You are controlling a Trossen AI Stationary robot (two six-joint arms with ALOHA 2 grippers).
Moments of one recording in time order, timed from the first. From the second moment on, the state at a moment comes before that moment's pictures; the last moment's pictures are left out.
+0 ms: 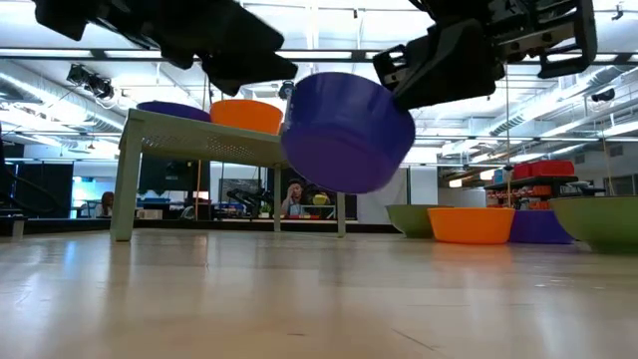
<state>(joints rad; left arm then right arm) -0.40 1.50 0.68 0.47 -0.27 -0.08 0.24 1.54 0.82 0.09 -0.20 -0.36</state>
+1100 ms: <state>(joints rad) -0.38 1.61 0.69 0.45 -0.09 -0.04 0.24 1.63 0.87 0.26 -0.20 -0.41</state>
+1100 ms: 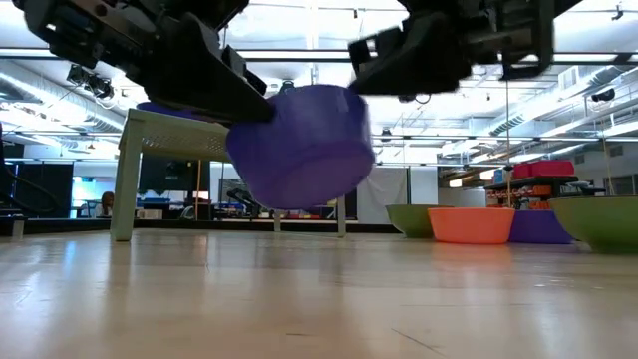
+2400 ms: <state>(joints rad) -0.12 1.00 1.31 -1.30 -0.72 -0.44 0.28 1.46 0.46 0.81 -0.09 -0.30</state>
